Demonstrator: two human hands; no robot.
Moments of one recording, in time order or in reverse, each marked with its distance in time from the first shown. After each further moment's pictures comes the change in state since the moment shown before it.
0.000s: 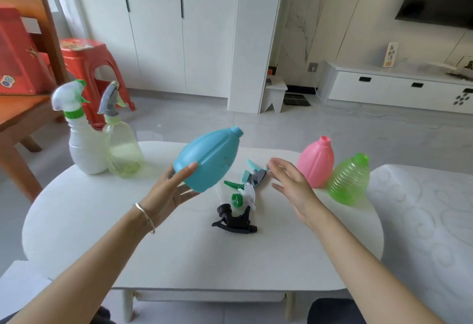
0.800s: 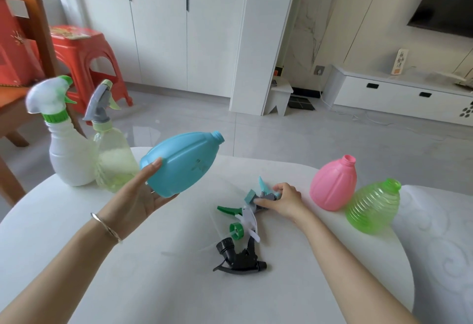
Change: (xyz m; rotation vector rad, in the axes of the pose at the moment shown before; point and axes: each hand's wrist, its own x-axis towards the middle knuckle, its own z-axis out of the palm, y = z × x) left_hand 0.038 0.009 -0.066 -0.234 -0.025 0.008; right_hand 0.099 0.054 0.010 -0.741 0.055 0.199
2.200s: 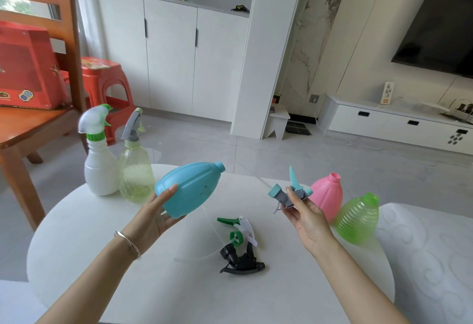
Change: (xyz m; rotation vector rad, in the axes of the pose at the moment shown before) left_hand -0.035 -0.006 0.006 -0.007 0.097 -0.030; right_hand -0.087 -0.024 -0.040 1.242 0.017 -0.058
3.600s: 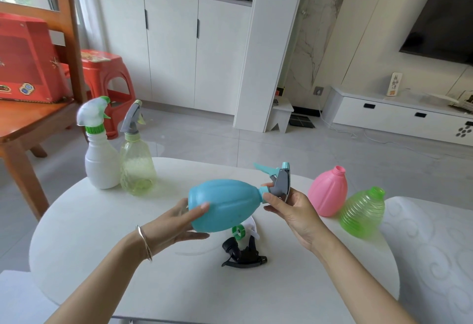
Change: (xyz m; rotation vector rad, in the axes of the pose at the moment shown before) left_hand -0.006 -0.019 0.022 0.381 -0.241 -0.142; right_hand -0.017 0.002 0.020 -0.324 -0.336 -0.119
